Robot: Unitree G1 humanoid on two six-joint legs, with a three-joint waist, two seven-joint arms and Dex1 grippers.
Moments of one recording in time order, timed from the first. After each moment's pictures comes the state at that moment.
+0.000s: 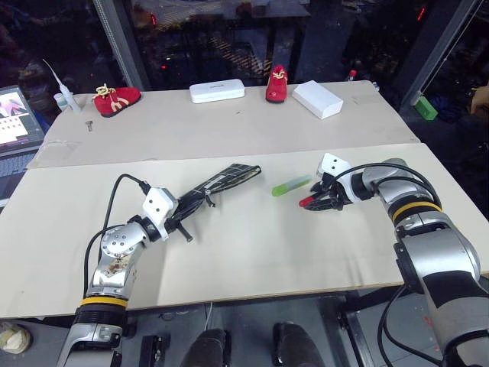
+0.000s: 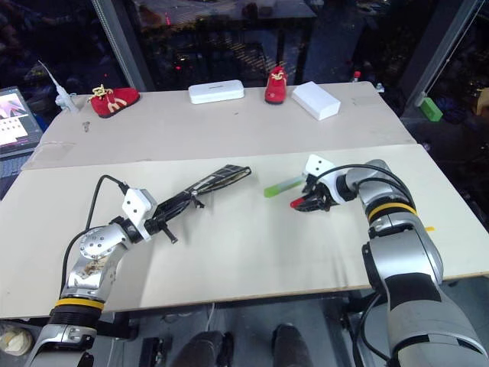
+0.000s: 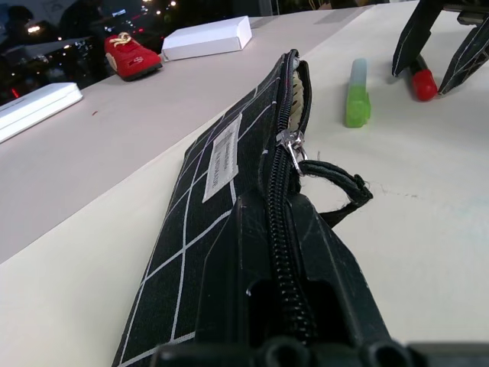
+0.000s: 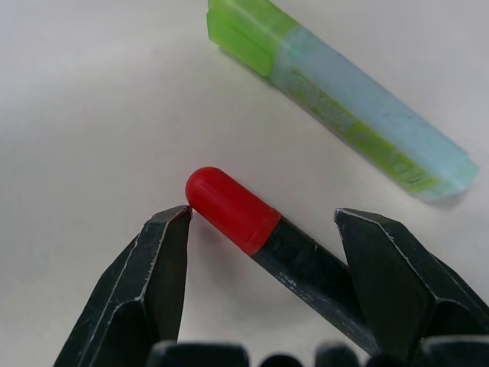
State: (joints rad) left arm -0.30 0.47 0.04 0.22 -0.24 -0.16 -0.80; right arm -1.12 -0.55 0.28 1.24 -0.19 -0.08 1.22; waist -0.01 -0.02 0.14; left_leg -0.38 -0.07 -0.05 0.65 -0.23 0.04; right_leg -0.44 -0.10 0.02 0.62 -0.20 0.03
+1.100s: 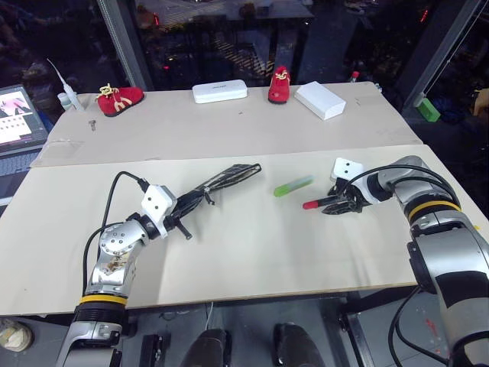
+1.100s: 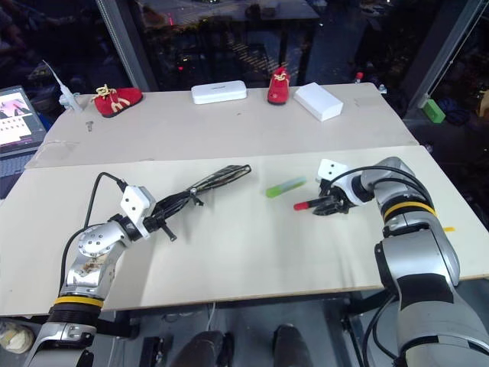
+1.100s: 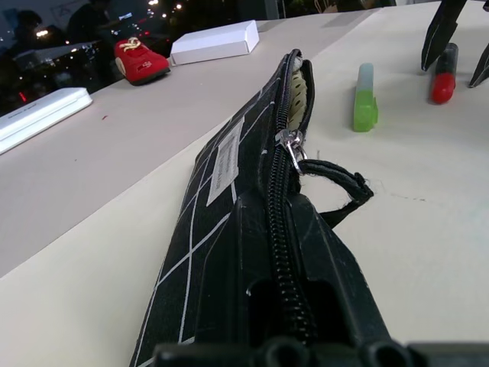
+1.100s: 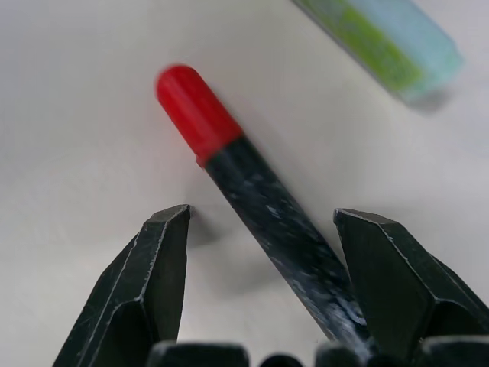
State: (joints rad) left arm -0.31 0.47 0.04 0.22 -0.24 -0.15 -0.80; right arm -1.12 -0.64 0.30 1.26 -0.27 -0.12 1.23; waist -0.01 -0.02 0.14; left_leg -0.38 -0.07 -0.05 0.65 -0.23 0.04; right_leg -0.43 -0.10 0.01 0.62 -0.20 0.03
